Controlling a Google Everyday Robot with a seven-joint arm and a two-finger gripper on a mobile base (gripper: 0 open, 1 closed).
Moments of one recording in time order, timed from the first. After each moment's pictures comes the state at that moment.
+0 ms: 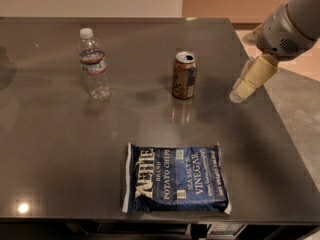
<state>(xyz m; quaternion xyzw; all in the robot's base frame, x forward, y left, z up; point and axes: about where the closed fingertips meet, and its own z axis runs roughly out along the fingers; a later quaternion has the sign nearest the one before) 0.544 -0.183 0.947 -0.57 0.77 0.06 0.26</state>
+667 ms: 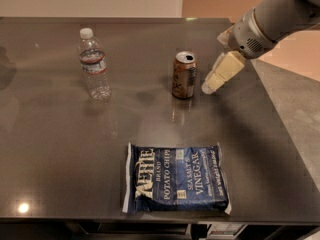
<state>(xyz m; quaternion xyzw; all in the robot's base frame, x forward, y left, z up) 0.592 -0.134 0.931 -0.56 0.76 0.11 0.30</state>
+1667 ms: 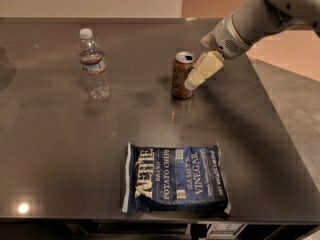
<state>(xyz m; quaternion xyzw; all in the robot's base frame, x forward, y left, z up) 0.628 -0.096 0.909 -0.56 0.75 0.15 0.31</state>
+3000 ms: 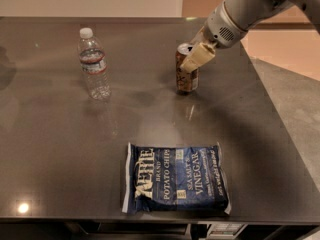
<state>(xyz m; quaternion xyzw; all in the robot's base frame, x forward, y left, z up) 0.627 -0.086 0.927 -0.58 0.75 0.14 0.29</state>
